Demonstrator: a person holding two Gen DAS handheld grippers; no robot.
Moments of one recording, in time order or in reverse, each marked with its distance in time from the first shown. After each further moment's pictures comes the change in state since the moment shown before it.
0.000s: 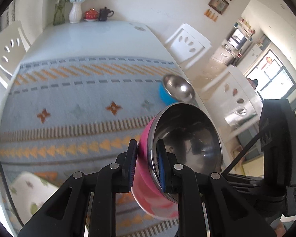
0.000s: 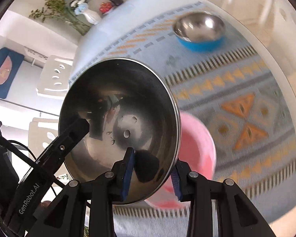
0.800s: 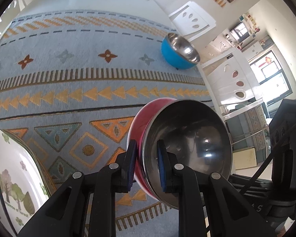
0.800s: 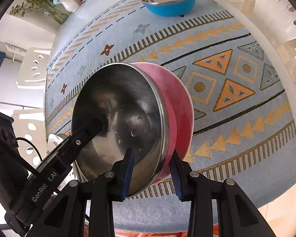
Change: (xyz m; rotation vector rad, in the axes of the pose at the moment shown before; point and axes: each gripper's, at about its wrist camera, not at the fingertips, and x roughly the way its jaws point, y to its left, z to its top) left arm 0.055 0.016 -0.057 -0.105 0.176 -0.078; right arm 0.025 -0.027 -0.034 0.062 0.107 -0.107
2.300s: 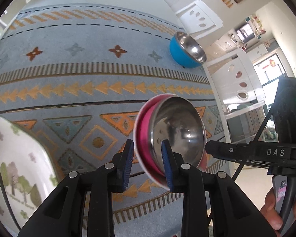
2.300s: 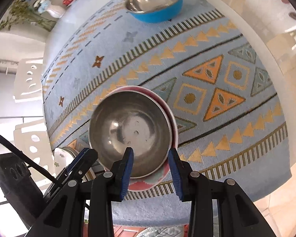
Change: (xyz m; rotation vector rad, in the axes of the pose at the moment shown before) left arm -0.020 0.013 -0.001 -0.051 0.023 0.014; right arm -0.024 -0.007 0.037 0.064 0.056 -0.001
